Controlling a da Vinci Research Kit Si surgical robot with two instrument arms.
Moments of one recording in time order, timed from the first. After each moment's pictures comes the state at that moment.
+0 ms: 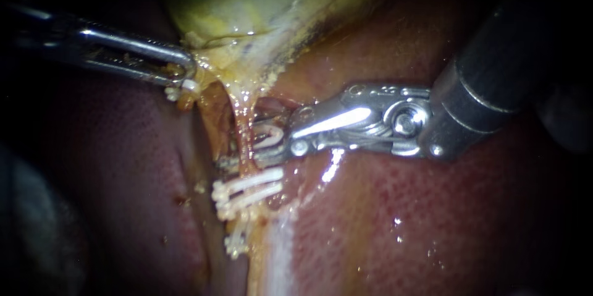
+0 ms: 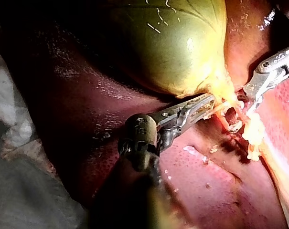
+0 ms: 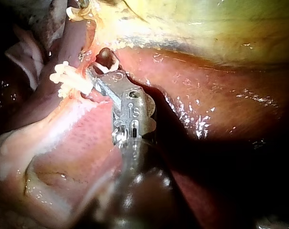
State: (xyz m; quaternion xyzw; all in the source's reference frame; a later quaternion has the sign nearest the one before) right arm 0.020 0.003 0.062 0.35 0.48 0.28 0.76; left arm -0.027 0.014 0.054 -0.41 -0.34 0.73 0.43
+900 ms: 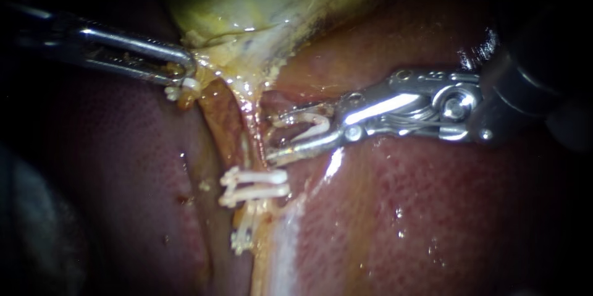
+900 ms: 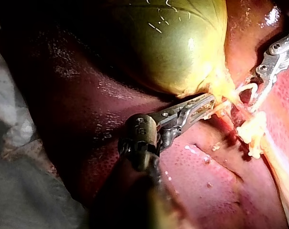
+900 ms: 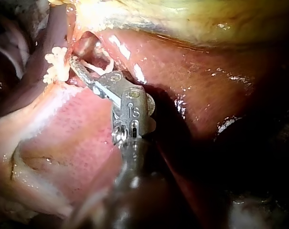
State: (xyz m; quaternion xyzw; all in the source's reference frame) right arm 0.014 0.006 0.061 0.37 0.49 0.27 0.75; left arm -0.027 0.014 0.054 -0.41 -0.34 0.73 0.43
